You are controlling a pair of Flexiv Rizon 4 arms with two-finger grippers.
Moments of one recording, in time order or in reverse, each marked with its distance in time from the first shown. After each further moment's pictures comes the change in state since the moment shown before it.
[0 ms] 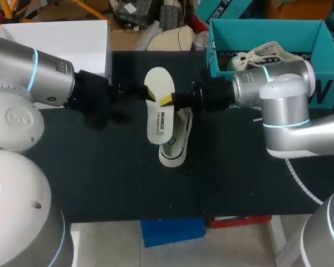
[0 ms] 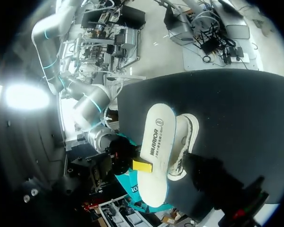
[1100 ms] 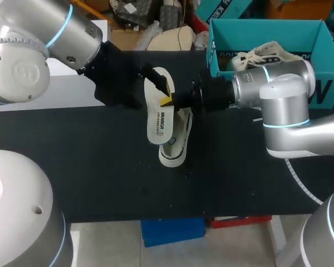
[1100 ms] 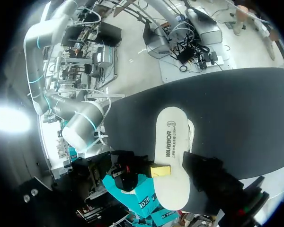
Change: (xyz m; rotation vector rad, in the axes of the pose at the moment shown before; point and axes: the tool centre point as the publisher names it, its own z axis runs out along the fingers) left arm -0.041 -0.006 0.003 0.185 0.215 0.158; right arm 0.000 0.000 0.000 0.000 0.000 0.000
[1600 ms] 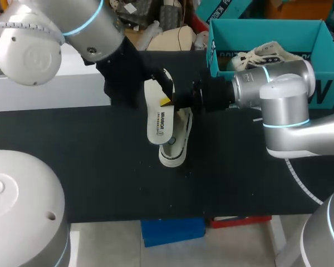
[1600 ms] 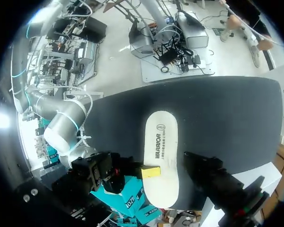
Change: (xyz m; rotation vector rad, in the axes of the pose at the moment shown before) left arm 0.000 -0.007 -0.001 -0.022 0.243 -0.037; right arm 0.000 0.000 0.000 0.000 0.000 0.000
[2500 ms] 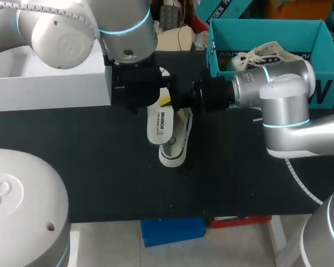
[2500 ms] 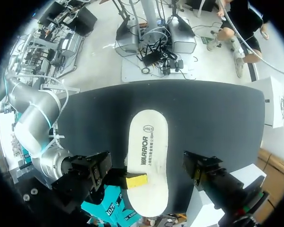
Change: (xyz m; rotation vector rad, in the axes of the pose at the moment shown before) left arm 0.011 0.001 0.031 0.031 0.262 -0.051; right arm 0.000 0.000 0.000 0.000 0.000 0.000
